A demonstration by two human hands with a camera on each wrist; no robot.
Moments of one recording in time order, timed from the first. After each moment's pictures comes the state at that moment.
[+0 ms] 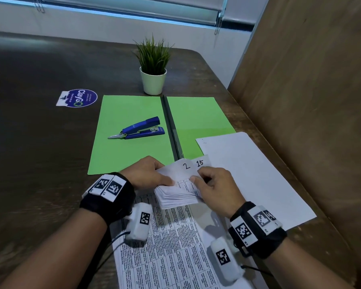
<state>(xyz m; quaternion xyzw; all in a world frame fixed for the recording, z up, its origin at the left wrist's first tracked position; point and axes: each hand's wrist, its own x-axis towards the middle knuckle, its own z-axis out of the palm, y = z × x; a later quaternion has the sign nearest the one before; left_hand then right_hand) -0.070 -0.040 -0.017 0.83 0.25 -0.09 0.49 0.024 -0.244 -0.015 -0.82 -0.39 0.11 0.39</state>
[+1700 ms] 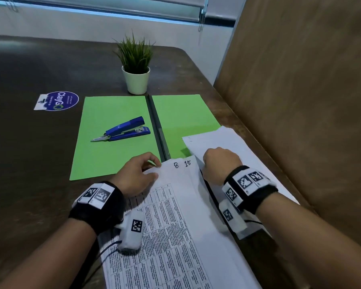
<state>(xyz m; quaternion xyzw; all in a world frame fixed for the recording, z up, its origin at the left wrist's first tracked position) -0.067 -0.051 -0.032 0.83 0.21 0.04 0.51 0.073 -0.236 0.031 -0.93 -0.35 0.07 -0.07</state>
